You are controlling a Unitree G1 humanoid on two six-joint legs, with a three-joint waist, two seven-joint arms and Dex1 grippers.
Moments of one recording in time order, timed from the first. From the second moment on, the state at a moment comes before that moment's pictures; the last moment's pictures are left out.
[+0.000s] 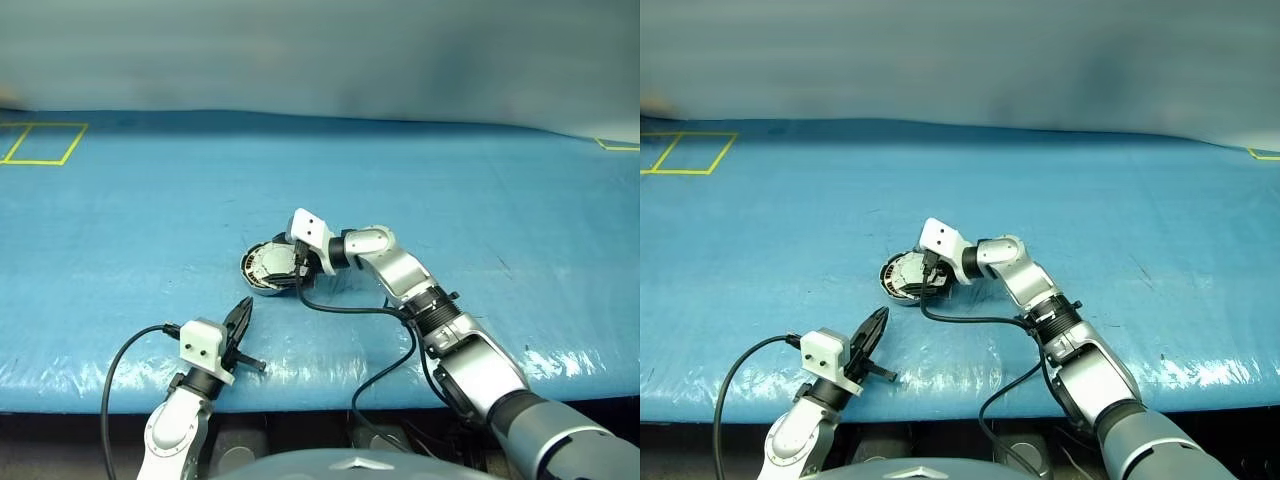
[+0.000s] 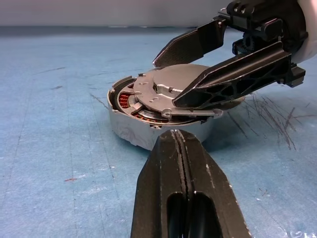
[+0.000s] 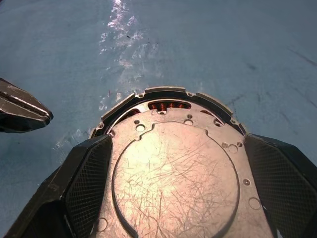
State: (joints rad) left arm 0.48 0.15 -0.09 -0.27 -0.12 -0.23 -0.35; right arm -0.73 -0.17 0.42 0.46 0.06 0.22 0.97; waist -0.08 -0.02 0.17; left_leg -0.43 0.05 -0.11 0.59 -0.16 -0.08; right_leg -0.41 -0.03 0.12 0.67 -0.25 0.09
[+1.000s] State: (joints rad) left arm 0.44 0.15 -0.09 -0.27 -0.14 -0.22 -0.34; right arm -0.61 -0.09 0.38 0.18 0.05 0.53 0.72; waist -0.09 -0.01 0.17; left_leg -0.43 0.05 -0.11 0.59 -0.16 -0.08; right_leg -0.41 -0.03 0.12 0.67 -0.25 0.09
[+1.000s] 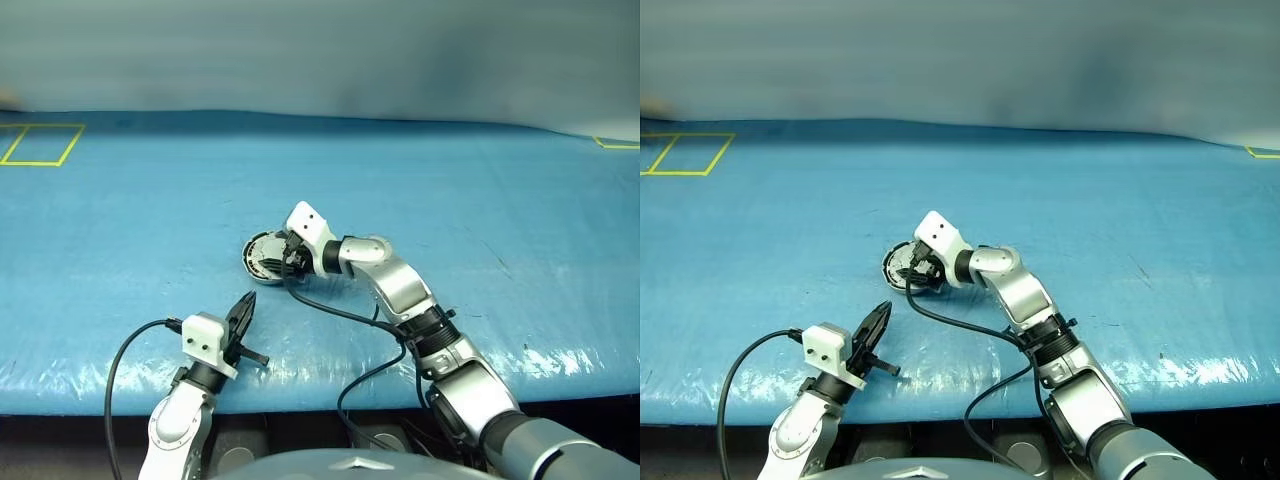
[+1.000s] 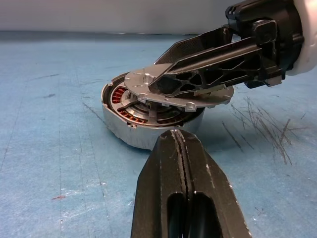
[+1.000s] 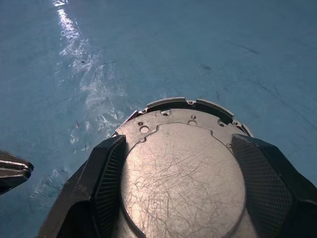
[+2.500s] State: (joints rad) left arm 0.44 0.17 -0.03 -0.28 -0.18 -0.20 -0.35; right arm -0.64 -0.02 0.42 0.37 -0.03 0.25 0.88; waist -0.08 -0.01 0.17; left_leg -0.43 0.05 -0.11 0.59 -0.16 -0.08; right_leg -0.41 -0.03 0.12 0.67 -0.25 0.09
